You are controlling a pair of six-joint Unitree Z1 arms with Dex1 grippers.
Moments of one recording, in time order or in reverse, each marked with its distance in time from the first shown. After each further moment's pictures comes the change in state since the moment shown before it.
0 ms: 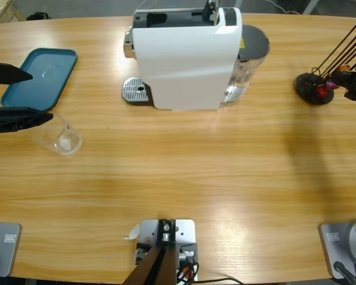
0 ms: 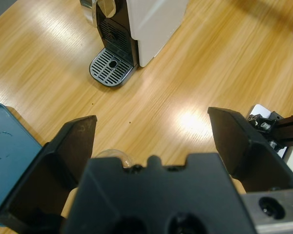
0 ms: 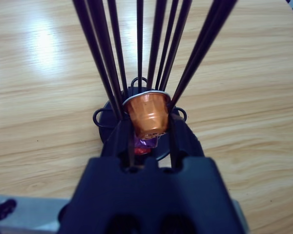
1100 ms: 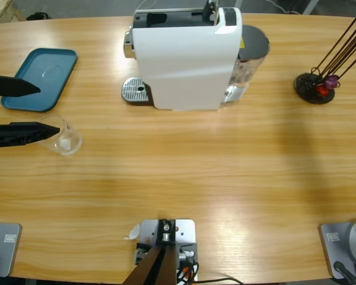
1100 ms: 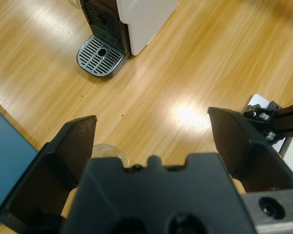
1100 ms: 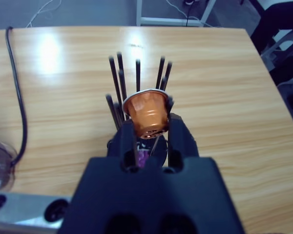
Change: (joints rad) arm 0 -0.025 0.012 0.034 0.000 0.000 -0.003; arm 1 0.000 -0.239 -0.301 0.446 0.000 -0.091
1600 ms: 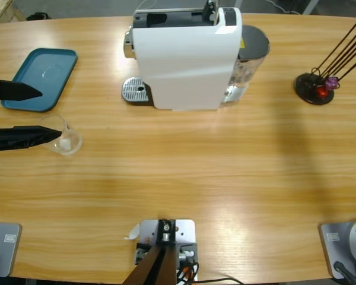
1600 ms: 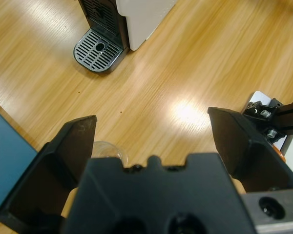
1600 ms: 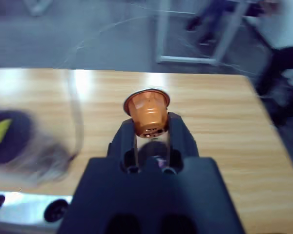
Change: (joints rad) arm 0 0.000 0.004 0.016 -0.010 0.000 -0.002; arm 1 0.102 -0.267 -0.166 0.279 0.108 -0.038
